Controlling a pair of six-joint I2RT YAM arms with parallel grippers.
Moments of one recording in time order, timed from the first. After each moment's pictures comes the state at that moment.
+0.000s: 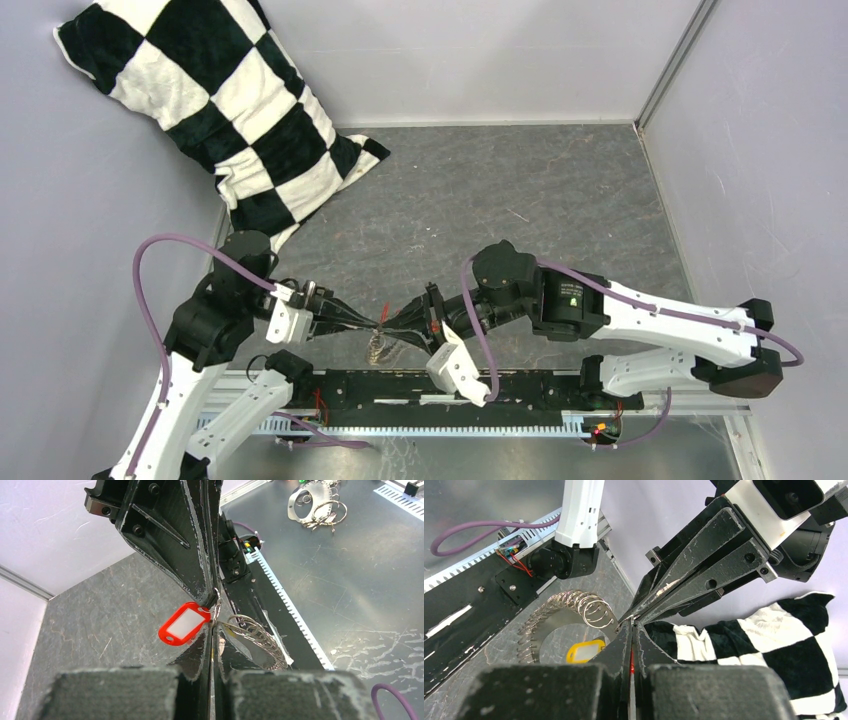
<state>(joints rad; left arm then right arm) -0.45 0.63 1.05 -0.90 1.33 0.86 1.36 1.17 1.25 -0.32 -0.51 -1.12</state>
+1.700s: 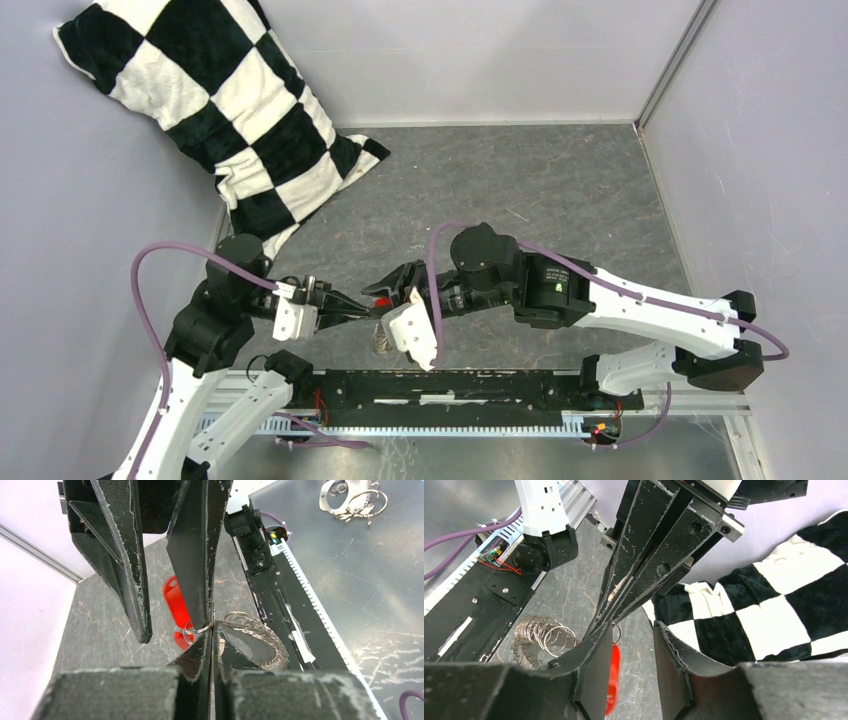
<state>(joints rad) -0.45 0.61 1.03 -0.81 1.24 0.80 1.35 1.31 1.46 -0.42 -0.33 -0.88</state>
